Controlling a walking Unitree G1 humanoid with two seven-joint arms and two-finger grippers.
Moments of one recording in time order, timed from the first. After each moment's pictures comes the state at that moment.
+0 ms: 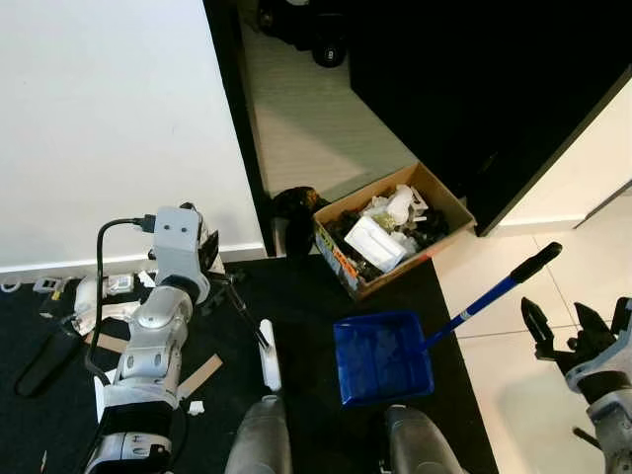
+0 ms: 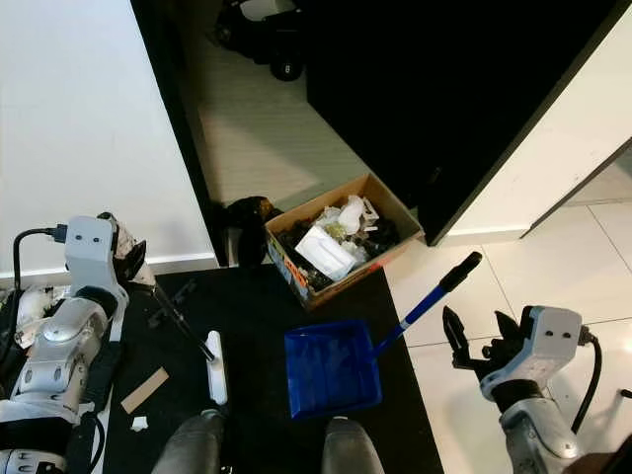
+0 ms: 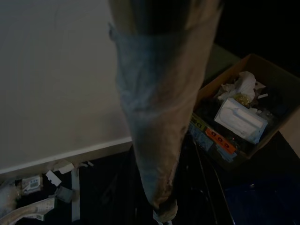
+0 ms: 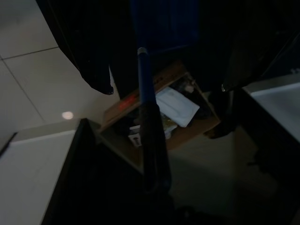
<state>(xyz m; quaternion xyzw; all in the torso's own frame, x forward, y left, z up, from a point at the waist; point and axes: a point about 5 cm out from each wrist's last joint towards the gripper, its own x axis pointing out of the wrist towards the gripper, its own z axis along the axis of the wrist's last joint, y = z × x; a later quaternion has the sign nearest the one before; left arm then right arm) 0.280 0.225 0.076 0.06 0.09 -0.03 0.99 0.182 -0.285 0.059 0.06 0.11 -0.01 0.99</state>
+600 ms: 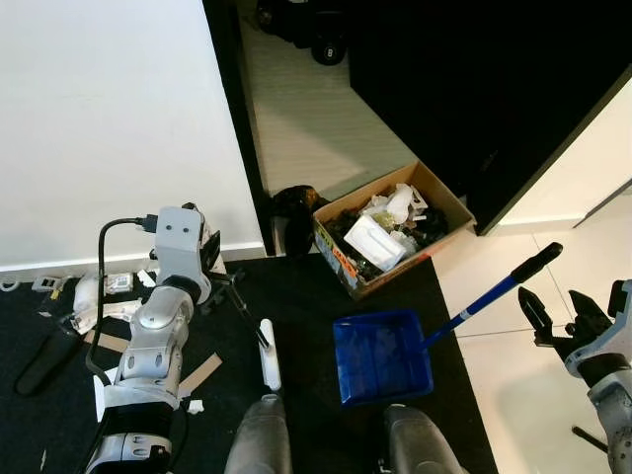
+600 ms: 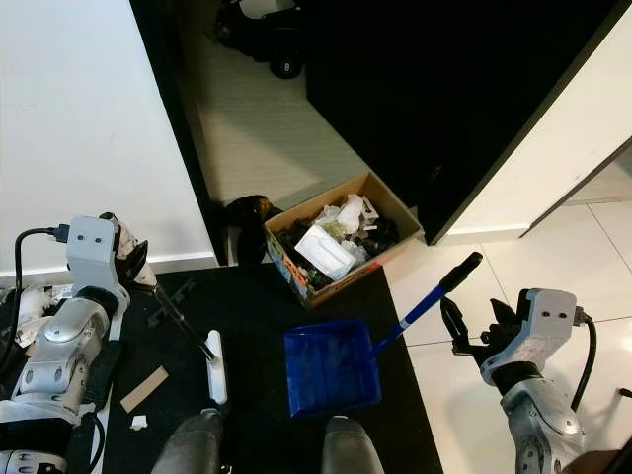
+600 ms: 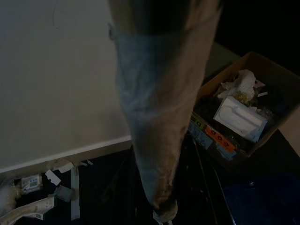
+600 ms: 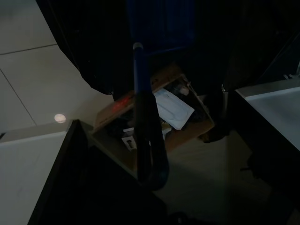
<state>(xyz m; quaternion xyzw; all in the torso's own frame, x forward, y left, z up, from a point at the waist) 0.280 0.225 0.075 0.07 0.09 -0.03 0.99 0.201 -0.284 0.059 0.07 0.12 0.01 0.99</state>
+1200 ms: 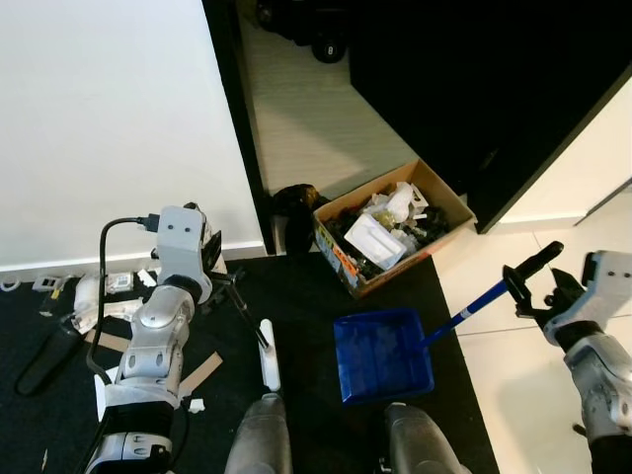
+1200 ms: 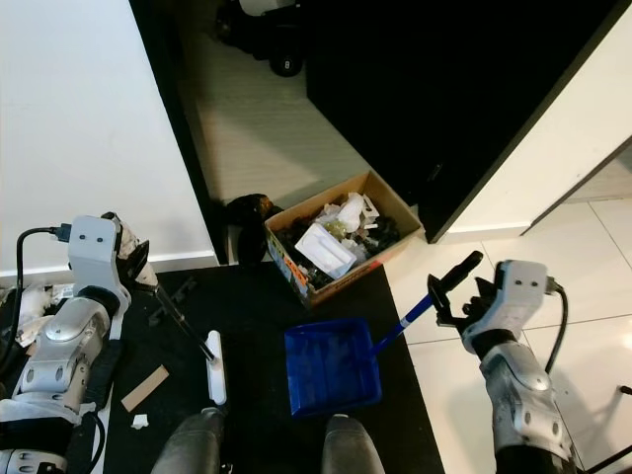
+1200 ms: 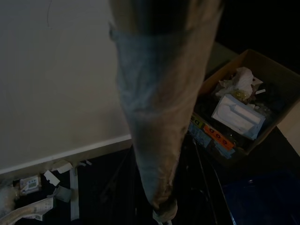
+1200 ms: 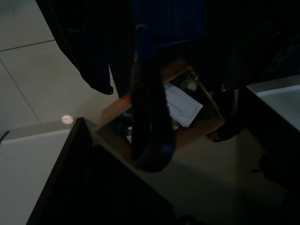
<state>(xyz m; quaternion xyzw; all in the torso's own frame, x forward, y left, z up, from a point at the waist) 0.281 0.223 0.076 0.07 0.10 -0.04 0.99 0.243 -0.280 0.050 0.06 0.12 -0.01 0.99</state>
